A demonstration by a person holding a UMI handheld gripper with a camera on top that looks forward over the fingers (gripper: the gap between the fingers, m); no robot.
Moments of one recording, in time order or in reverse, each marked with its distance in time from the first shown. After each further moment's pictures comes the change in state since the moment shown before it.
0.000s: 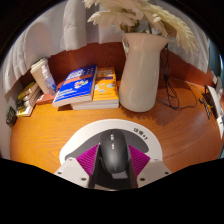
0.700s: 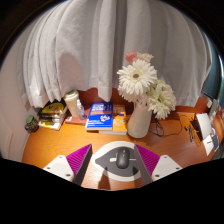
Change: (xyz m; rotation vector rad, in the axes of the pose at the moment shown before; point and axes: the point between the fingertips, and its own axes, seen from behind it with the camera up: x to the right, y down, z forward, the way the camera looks) arm -0.053 -0.085 -0.197 0.183 -0.014 -0.099
